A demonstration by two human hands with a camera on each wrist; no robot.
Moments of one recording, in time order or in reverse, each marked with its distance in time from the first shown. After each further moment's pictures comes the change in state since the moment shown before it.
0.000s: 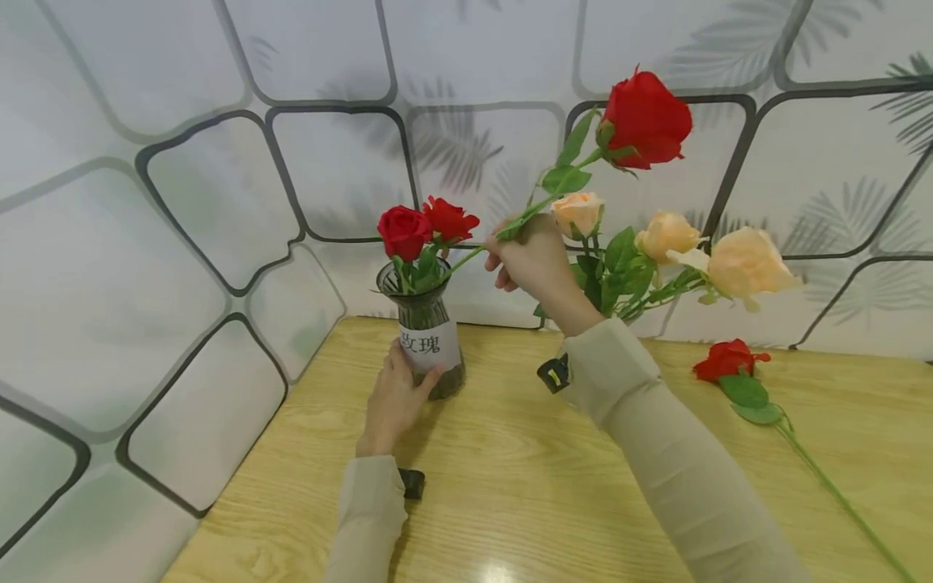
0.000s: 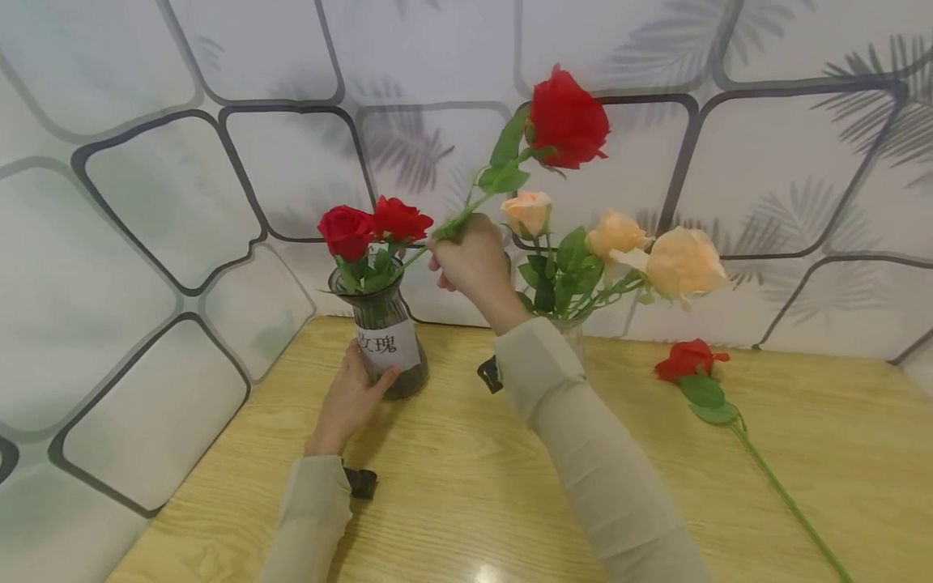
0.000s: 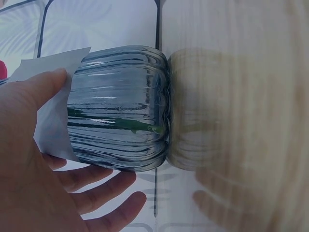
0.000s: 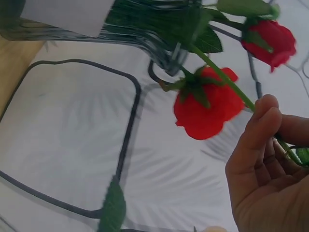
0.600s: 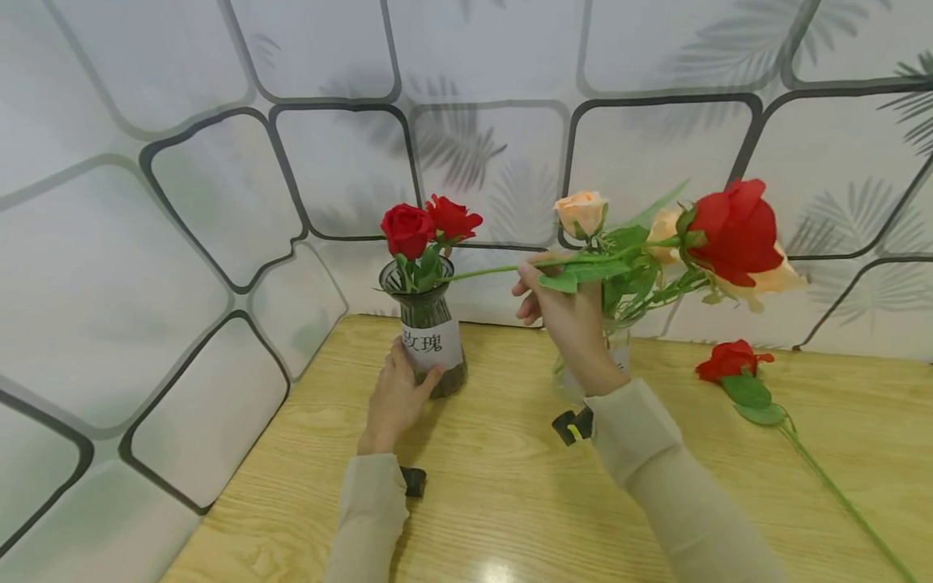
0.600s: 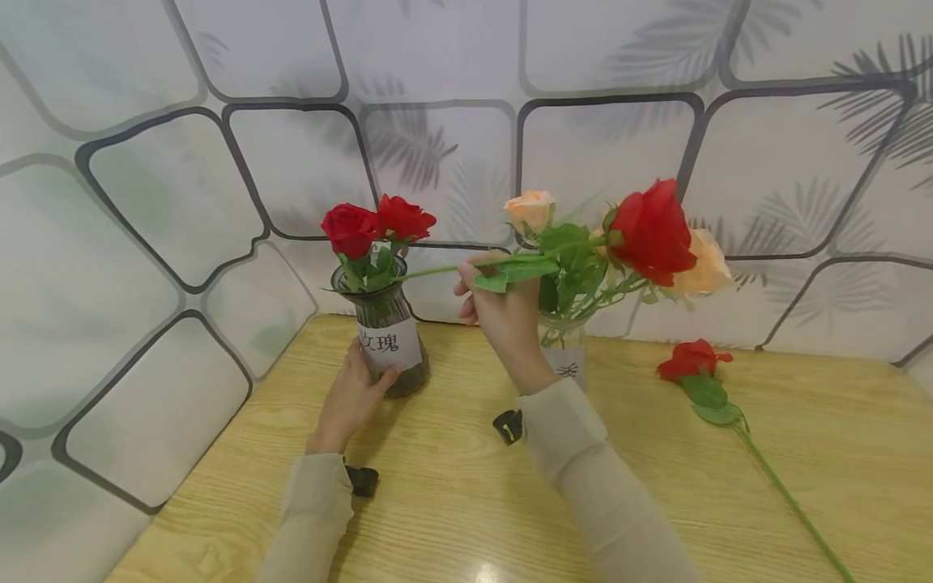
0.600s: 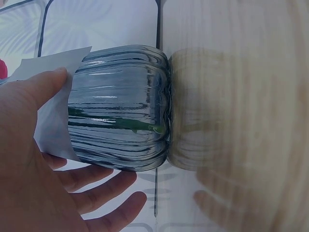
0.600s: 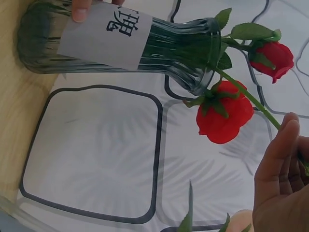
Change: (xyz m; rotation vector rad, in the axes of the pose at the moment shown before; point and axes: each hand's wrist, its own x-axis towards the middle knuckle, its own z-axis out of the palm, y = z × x) left_hand 0.000 0.001 -0.002 0.002 0.002 -0.001; right_hand -0.043 0.044 -0.008 0.370 0.136 -0.317
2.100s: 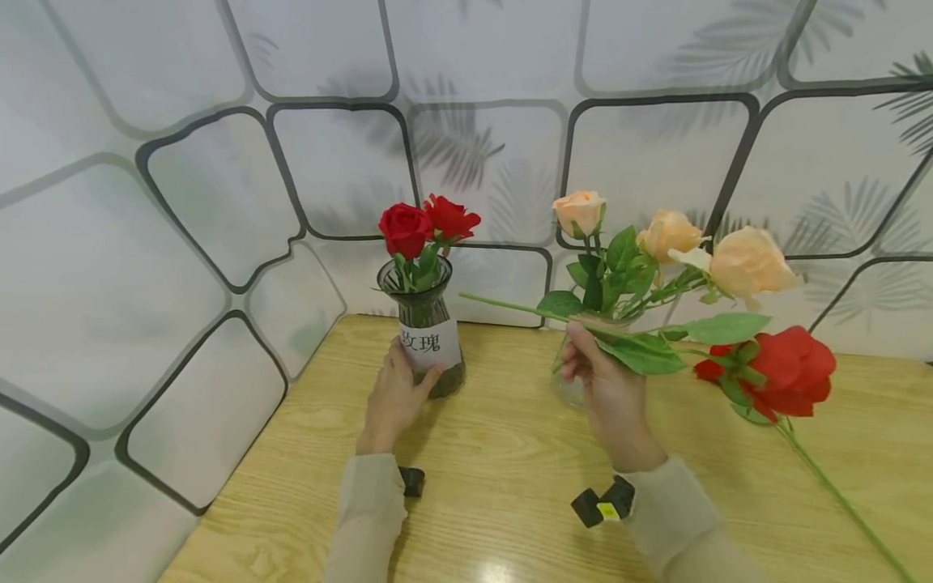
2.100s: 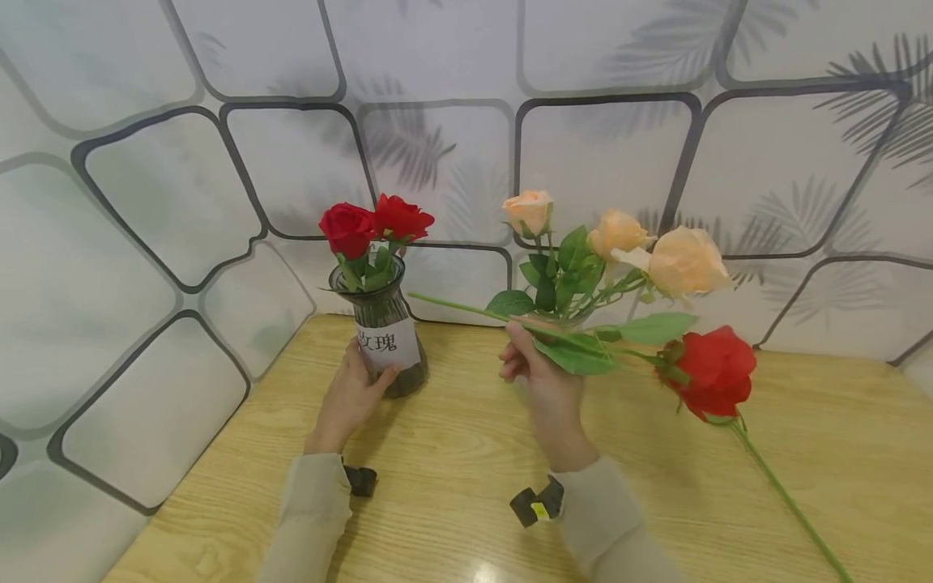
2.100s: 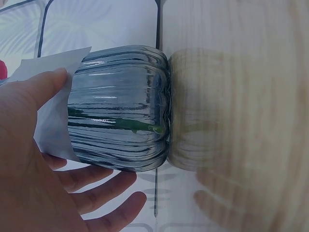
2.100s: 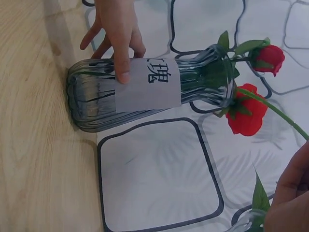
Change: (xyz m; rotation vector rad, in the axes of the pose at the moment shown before) left_hand 0.000 0.000 0.000 -0.014 -0.001 0.005; right_hand -0.065 0.026 -0.037 0.545 0.159 0.166
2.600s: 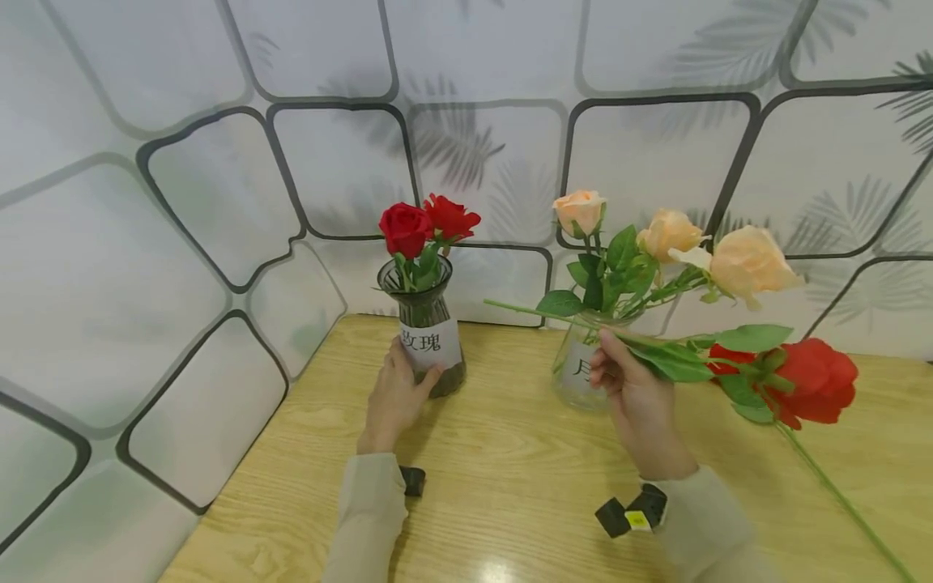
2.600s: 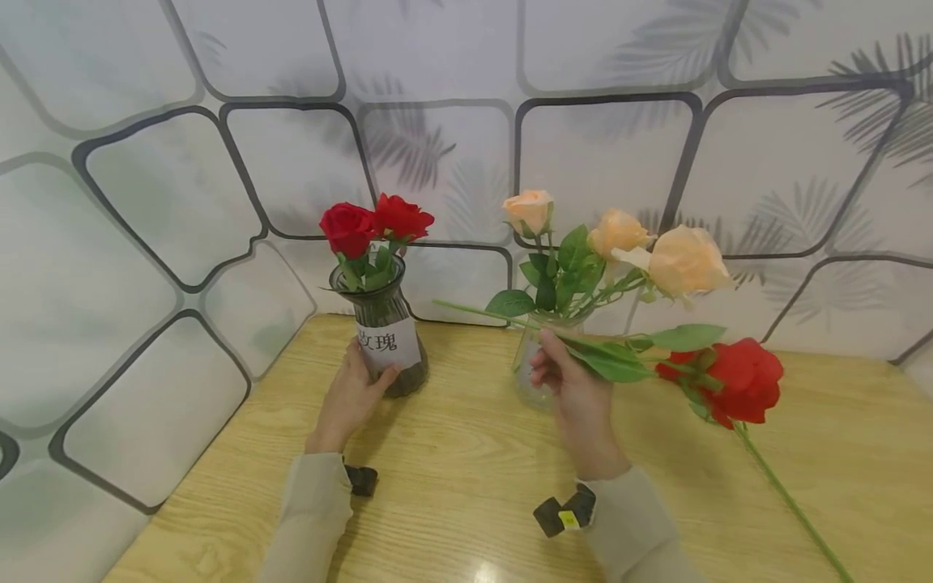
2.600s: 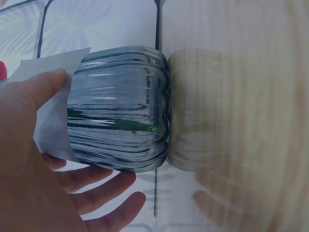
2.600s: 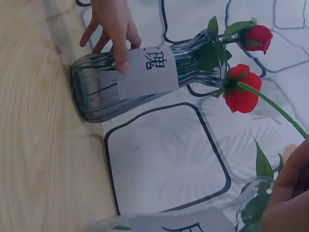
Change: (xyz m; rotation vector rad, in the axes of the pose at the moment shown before) left_hand 0.000 -0.001 0.001 0.006 -0.006 -0.016; right_hand -0.003 -0.010 -0.030 0.074 0.076 0.101
